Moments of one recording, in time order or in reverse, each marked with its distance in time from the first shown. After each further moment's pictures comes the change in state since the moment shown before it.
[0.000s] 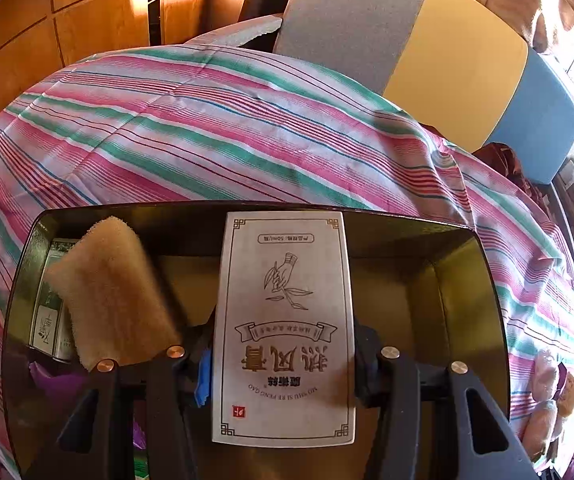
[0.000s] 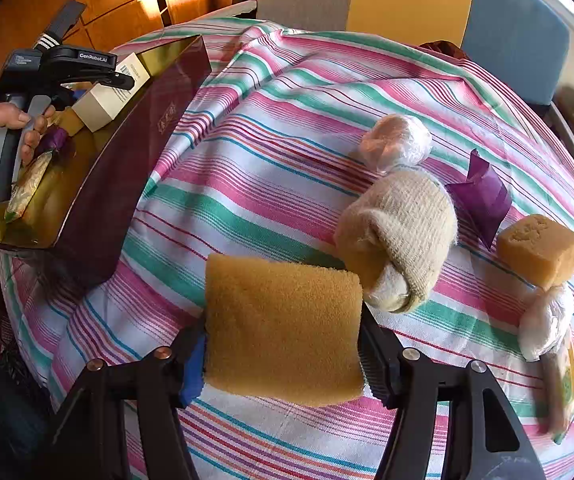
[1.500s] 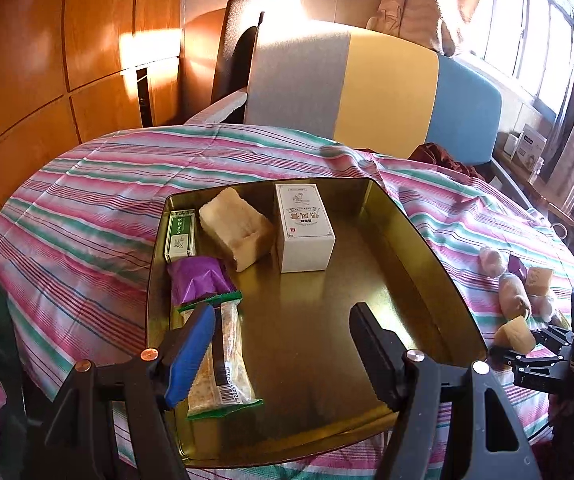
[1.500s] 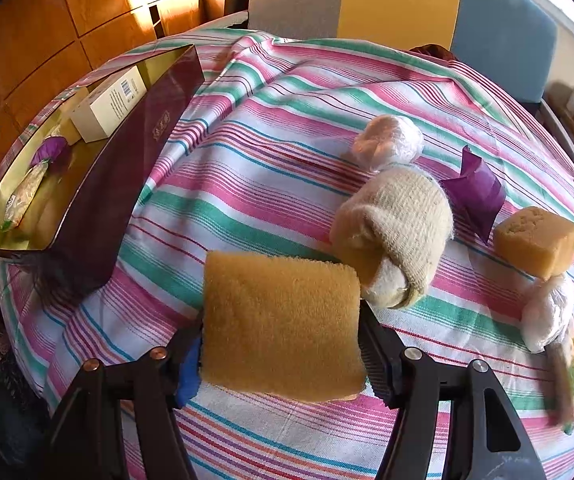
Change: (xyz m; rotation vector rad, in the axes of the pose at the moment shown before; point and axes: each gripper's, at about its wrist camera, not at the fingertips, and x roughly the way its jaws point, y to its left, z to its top) left arm -0.158 0.034 -0.125 0.189 -0.255 -0.051; right arm -0.002 0.002 -0.007 0.044 -0.052 -0.025
